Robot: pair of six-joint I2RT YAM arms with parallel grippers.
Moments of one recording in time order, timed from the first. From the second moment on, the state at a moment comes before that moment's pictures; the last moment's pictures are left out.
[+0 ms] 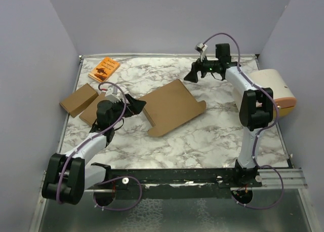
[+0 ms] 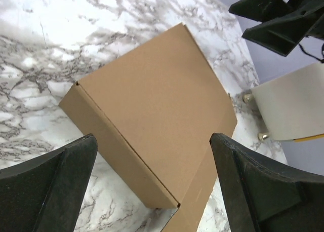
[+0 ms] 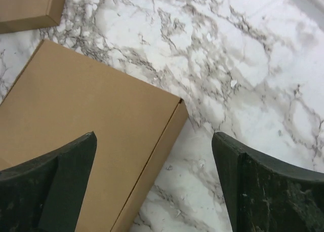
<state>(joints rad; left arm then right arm) -0.21 1.16 0.40 0.52 0.34 -0.69 0.16 2.08 1.71 -0.31 -0.86 -0.31</state>
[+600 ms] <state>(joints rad) -0.20 1.15 0.29 0.60 0.35 -0.75 0.16 2.38 1.96 -0.41 -0.98 -0.15</state>
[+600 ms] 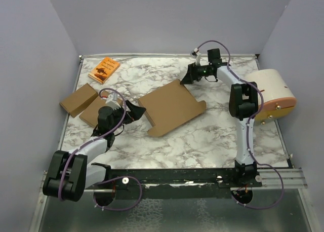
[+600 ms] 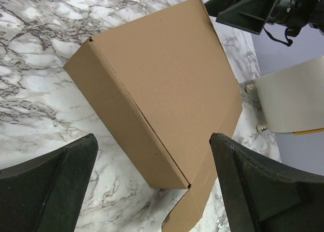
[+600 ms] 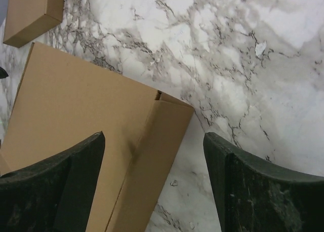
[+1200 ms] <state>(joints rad) -0.20 1.33 0.30 0.68 0.40 -0.83 0.17 2.44 2.00 -0.45 -0.99 0.00</state>
